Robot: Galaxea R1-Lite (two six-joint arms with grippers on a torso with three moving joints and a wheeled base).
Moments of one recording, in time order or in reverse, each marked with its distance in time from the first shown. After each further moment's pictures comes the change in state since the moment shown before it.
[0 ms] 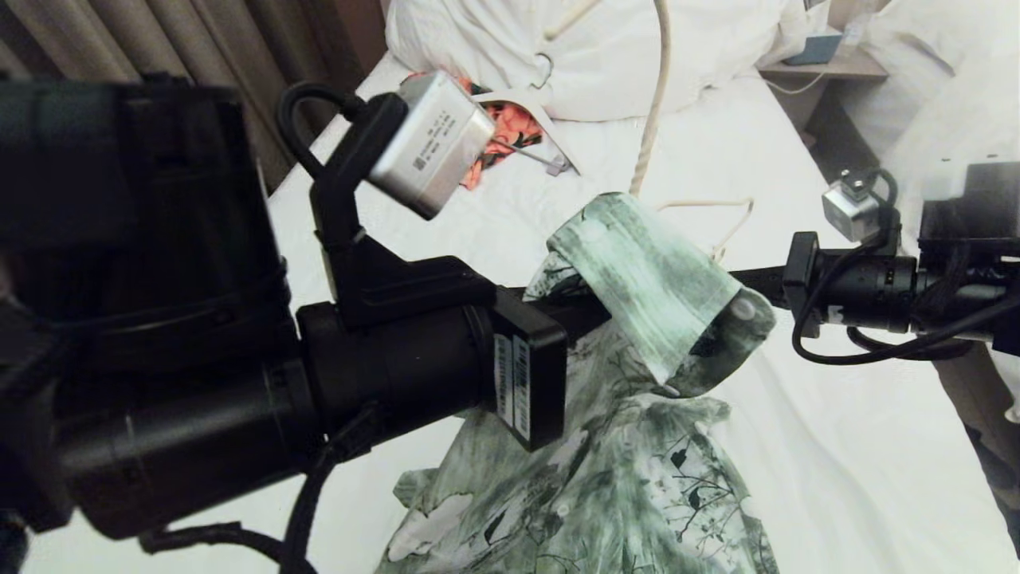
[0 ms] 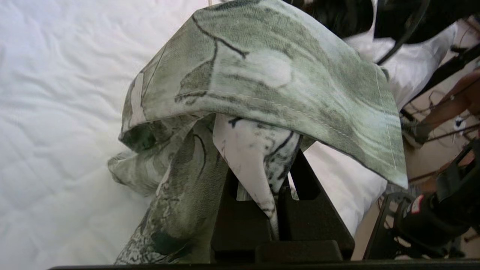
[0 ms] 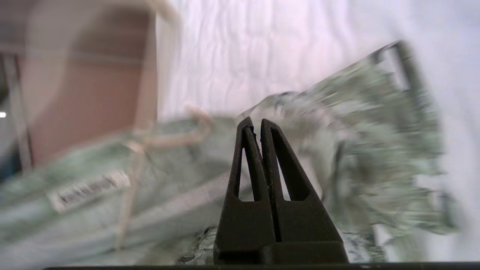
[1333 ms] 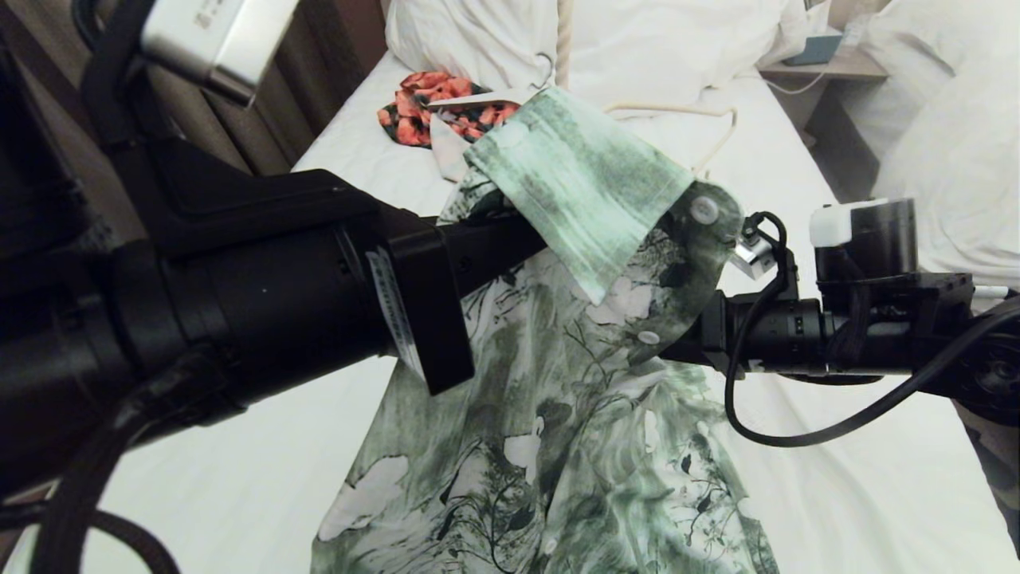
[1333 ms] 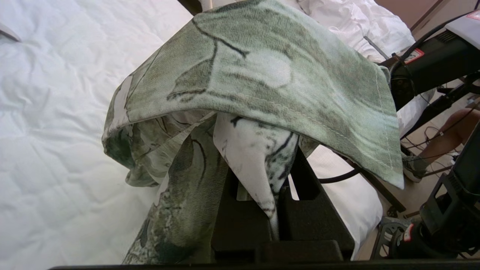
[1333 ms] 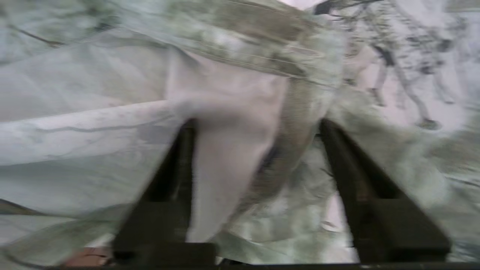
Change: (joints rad) left arm 0.023 -0.118 -0.004 -0.010 -0.004 0.002; right arm 0.227 0.066 0.004 0.041 0.003 -0.103
